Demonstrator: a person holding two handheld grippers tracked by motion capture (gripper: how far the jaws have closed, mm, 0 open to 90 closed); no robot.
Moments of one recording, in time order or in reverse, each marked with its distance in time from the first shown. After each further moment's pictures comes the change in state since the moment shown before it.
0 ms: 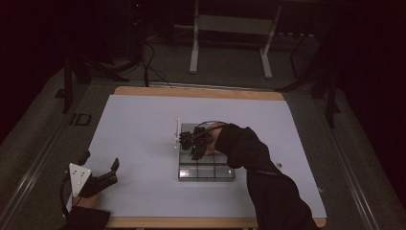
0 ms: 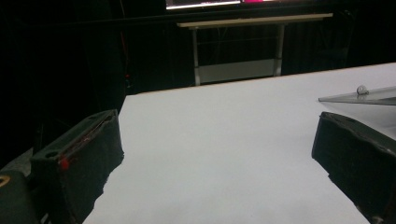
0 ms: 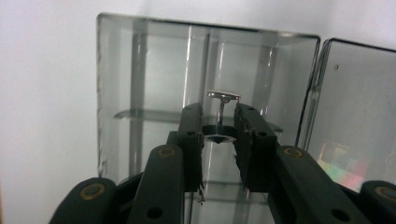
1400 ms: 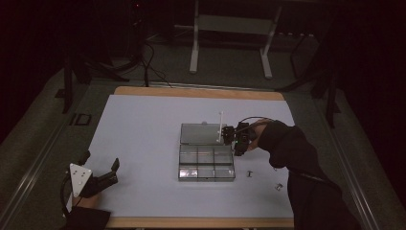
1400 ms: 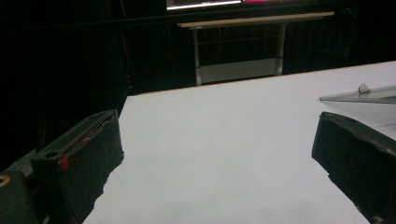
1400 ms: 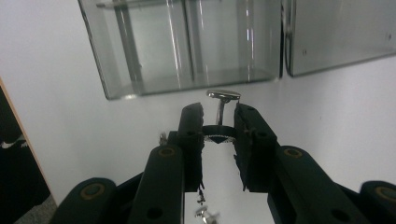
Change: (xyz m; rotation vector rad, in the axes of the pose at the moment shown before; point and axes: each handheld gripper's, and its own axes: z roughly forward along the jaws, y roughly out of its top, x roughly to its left) left arm -0.001 0.000 0.000 0.000 0.005 0.011; right arm 0.009 -0.110 -0.040 0.171 -0.028 0.193
